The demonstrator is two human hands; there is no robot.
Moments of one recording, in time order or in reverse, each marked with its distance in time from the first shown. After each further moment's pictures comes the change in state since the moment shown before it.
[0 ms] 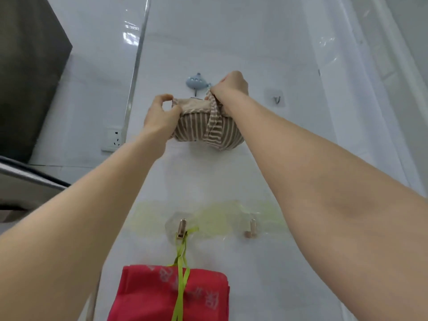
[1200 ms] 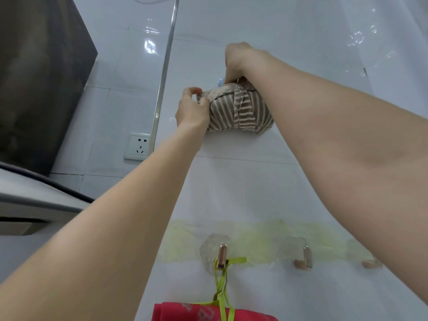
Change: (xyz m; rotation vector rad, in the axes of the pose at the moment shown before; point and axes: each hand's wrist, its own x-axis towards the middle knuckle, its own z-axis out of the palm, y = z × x) left_hand 0.044 -0.004 0.007 0.042 0.094 0.117; right_hand 0.040 -0.058 0.030 -0.787 -0.153 -0.397
